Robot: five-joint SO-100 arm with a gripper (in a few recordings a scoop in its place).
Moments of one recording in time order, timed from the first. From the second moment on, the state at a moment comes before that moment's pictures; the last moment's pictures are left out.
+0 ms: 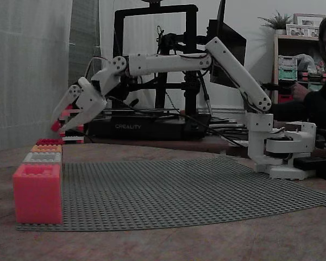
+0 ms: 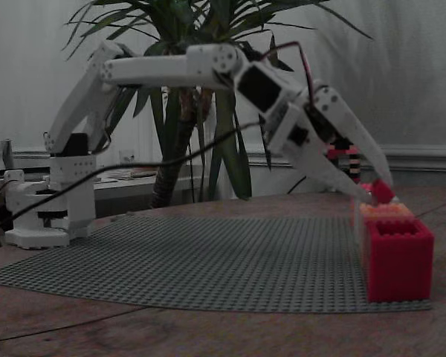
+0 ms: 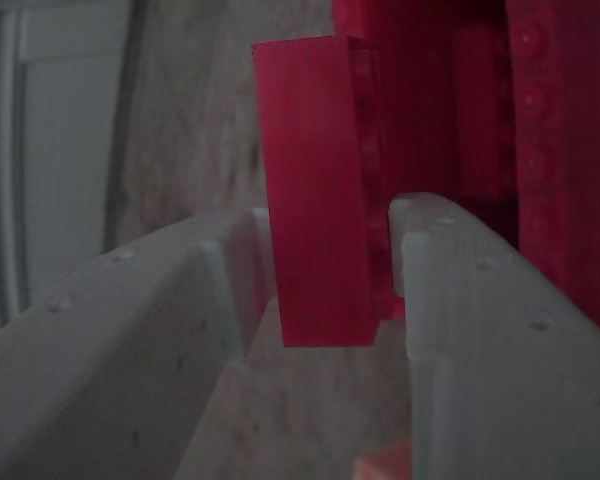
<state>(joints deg) 14.6 45.0 45.8 41.8 -20.8</state>
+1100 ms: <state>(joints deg) 11.4 83.1 82.1 41.9 -15.2</state>
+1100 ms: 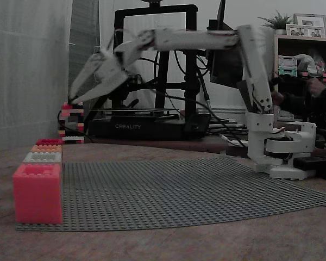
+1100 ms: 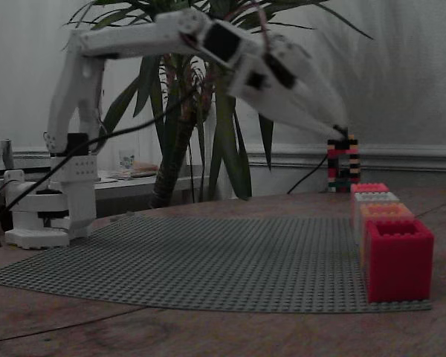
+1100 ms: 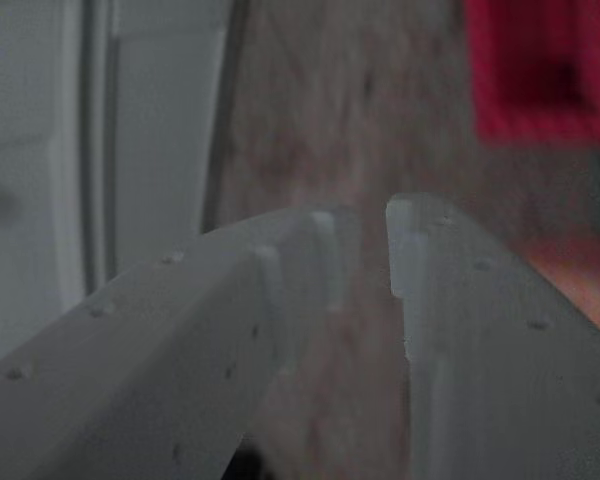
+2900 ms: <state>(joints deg) 0.7 183.9 164.1 78.8 2.0</state>
